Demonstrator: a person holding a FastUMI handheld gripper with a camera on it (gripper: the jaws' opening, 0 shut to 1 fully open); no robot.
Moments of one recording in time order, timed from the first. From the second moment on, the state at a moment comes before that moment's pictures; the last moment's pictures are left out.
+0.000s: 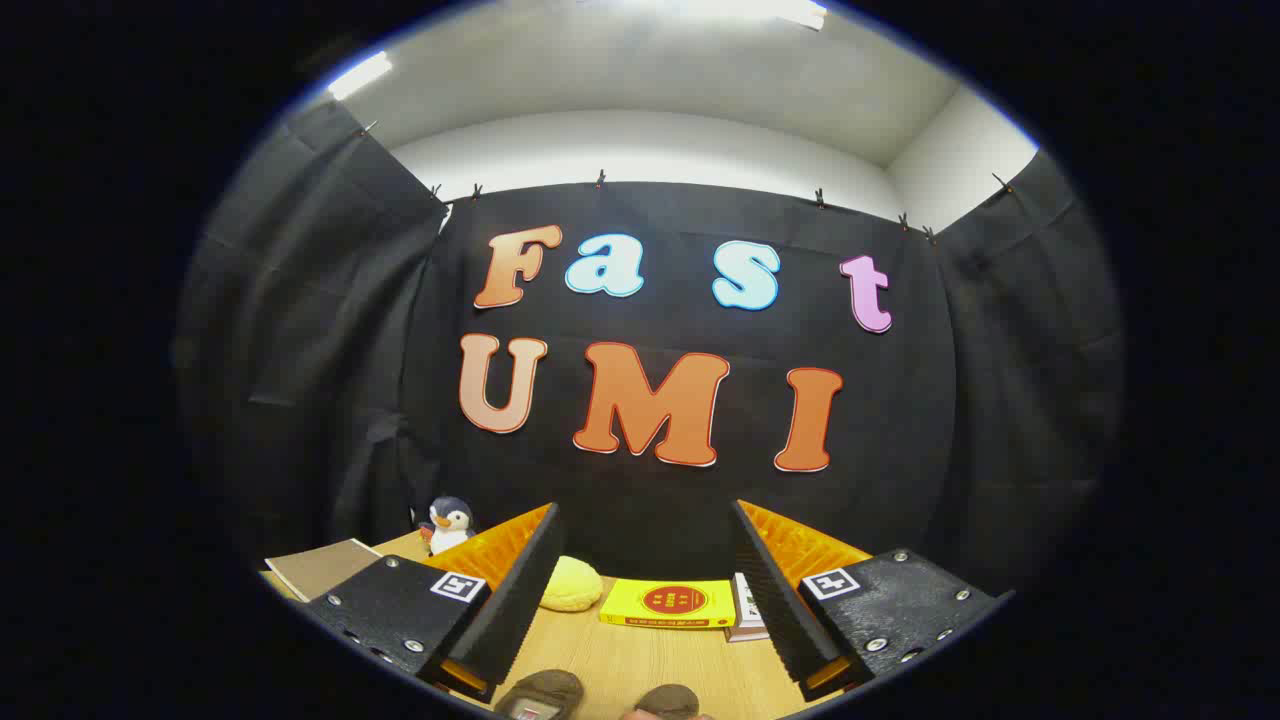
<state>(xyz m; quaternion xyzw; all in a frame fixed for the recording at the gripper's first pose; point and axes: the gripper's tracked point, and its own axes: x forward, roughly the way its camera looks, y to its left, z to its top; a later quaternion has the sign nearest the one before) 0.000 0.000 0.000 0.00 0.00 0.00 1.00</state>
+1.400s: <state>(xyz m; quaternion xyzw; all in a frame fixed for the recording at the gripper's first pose) 0.013 0.006 0.009 0.03 -0.02 0.03 1.00</state>
